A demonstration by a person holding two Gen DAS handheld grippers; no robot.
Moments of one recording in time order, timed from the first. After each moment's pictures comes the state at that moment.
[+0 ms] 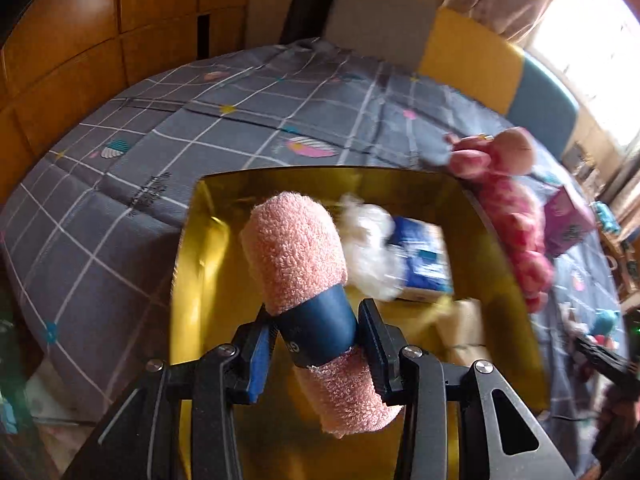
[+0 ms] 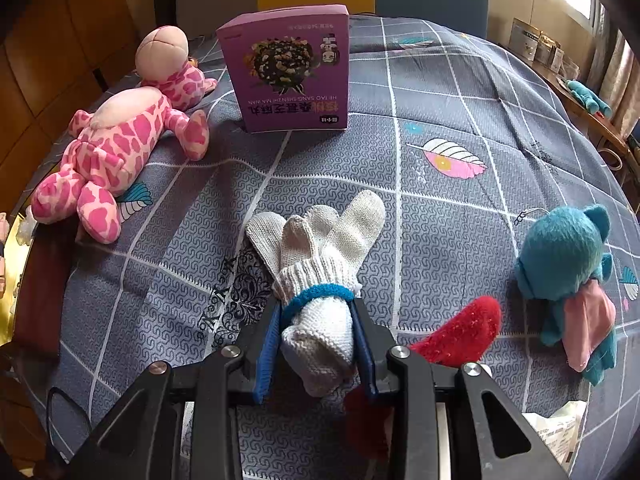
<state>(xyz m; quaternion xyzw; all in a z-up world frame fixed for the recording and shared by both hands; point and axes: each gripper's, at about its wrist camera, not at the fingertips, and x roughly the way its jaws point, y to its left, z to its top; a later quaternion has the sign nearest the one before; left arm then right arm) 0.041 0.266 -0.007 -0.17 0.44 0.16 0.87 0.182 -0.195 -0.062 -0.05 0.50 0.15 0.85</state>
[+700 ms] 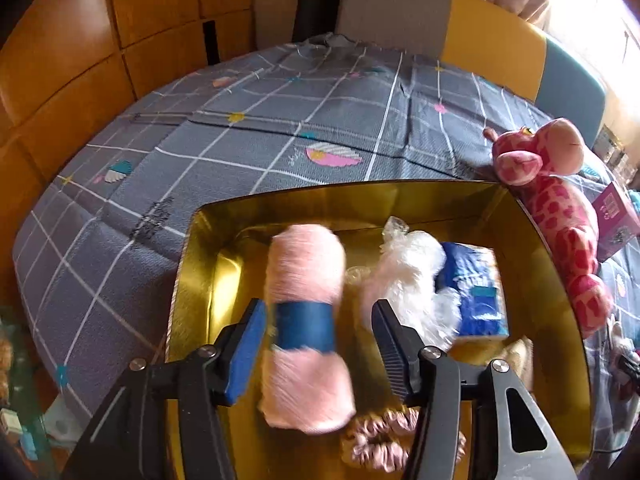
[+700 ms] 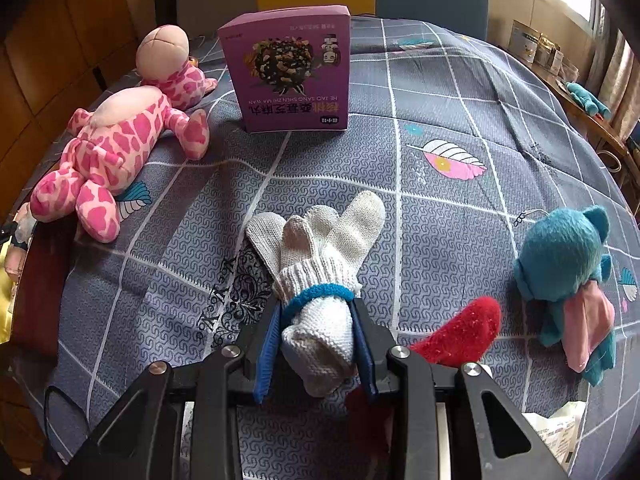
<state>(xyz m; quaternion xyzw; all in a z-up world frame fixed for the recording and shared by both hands) 0.082 0.269 -0.022 -0.12 0.45 0.20 0.86 0.181 -0.194 -0.062 -0.05 0.50 0.15 0.85</state>
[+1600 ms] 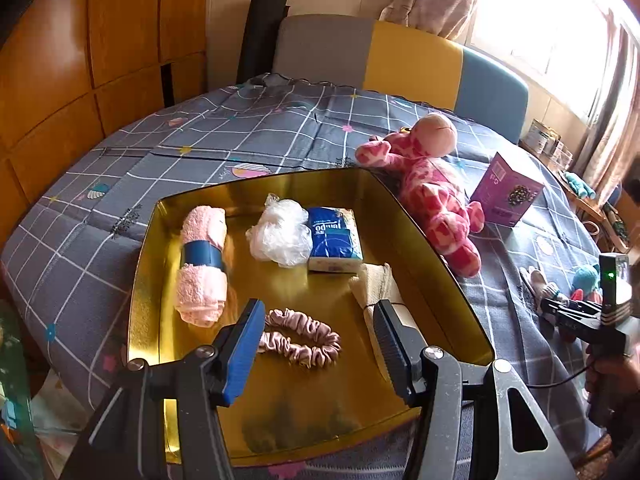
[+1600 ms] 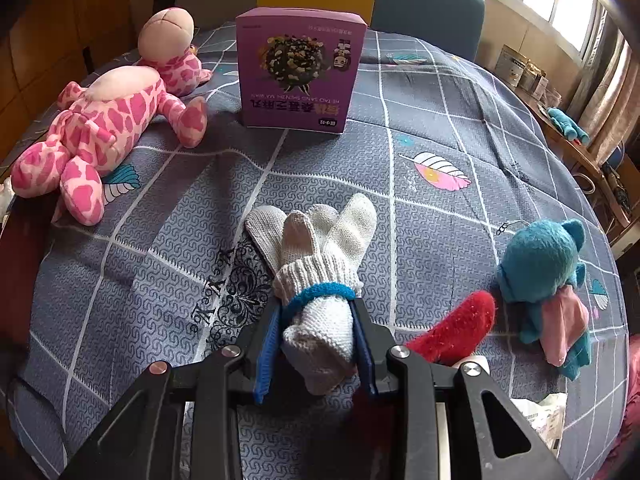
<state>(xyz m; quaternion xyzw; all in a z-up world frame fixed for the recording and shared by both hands) -0.002 0.171 0.020 -0.11 0.39 0.11 0.91 0.170 -0.177 -0.064 -0.11 0.48 0.10 0.87</state>
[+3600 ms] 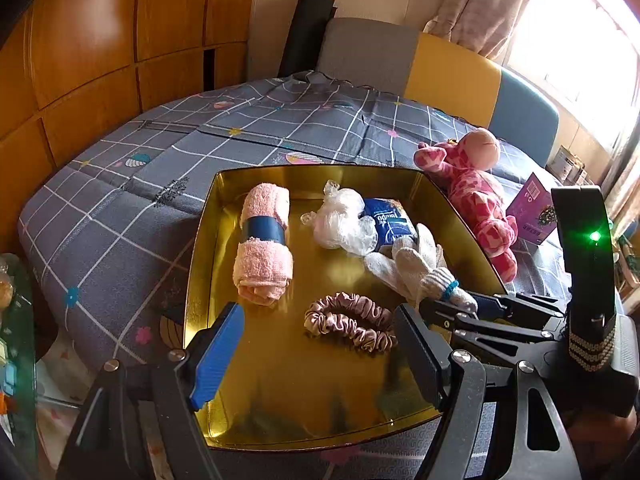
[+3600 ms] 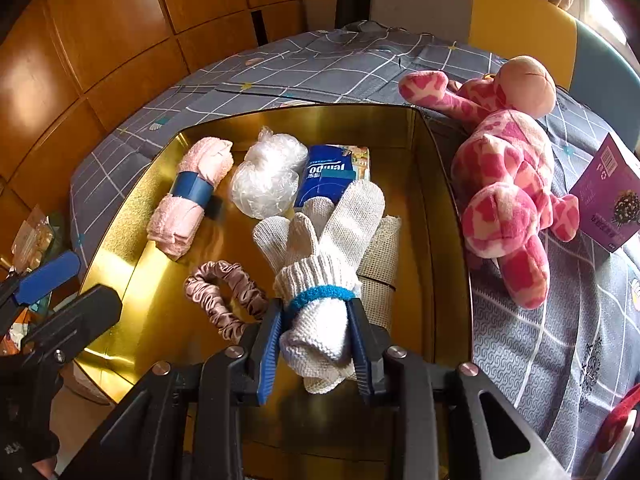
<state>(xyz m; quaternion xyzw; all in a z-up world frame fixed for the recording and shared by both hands) -0.035 0.215 0.007 -0.14 0.38 0.16 0.90 0.079 0.086 -0.040 -0.14 0.47 0.34 0.80</state>
